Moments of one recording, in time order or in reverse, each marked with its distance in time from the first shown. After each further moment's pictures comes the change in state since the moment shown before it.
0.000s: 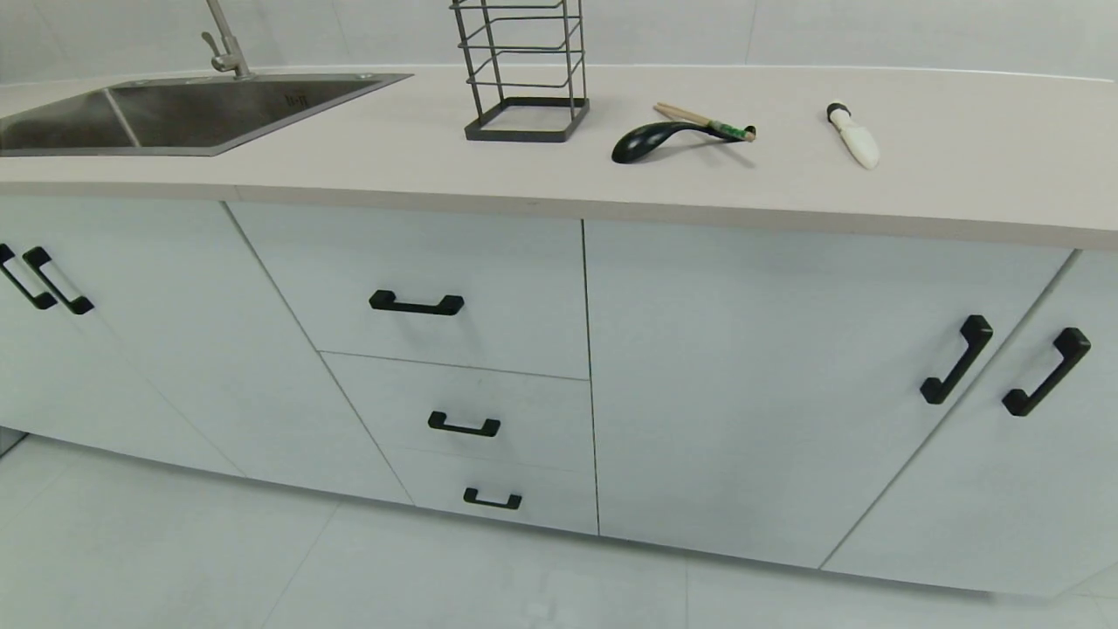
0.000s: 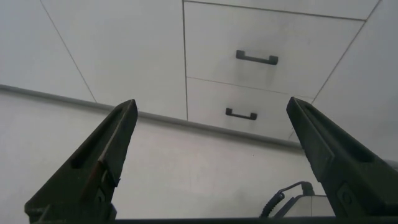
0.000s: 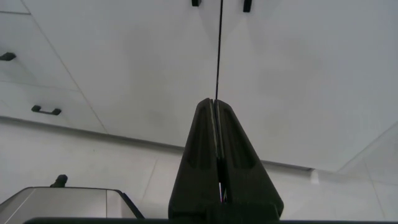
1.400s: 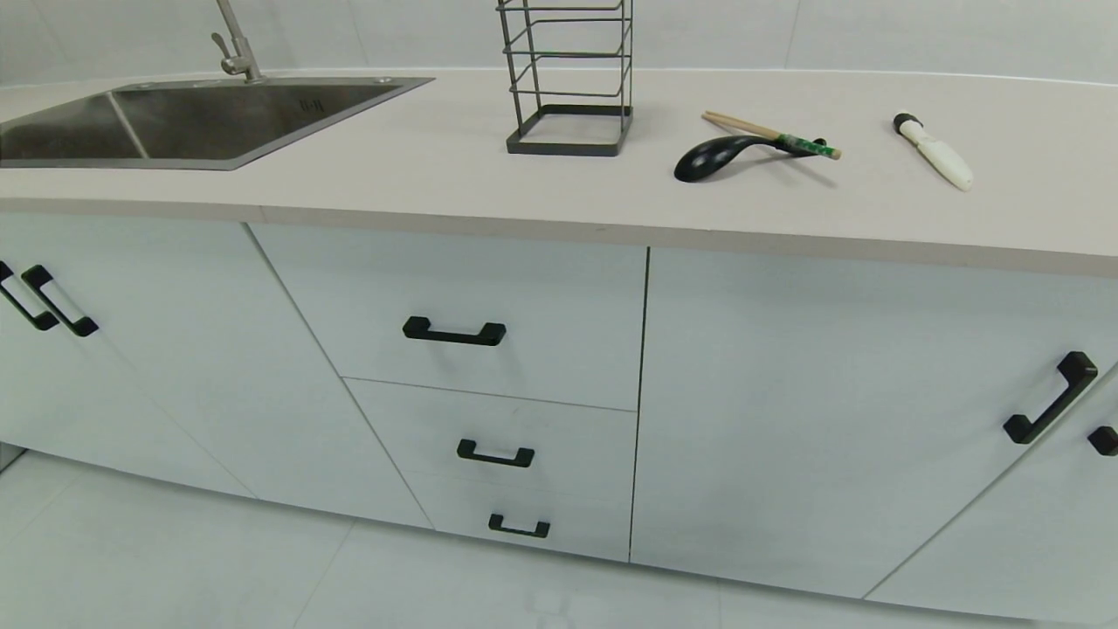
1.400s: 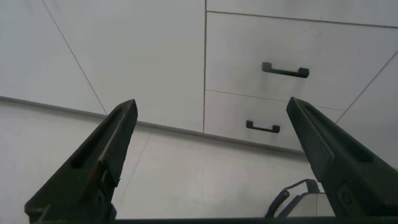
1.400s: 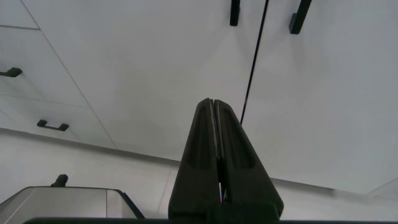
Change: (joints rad) left arm 0.000 0.000 0.000 0.001 -0.004 0.036; right arm -0.001 0.000 0.000 0.000 0.001 -0.004
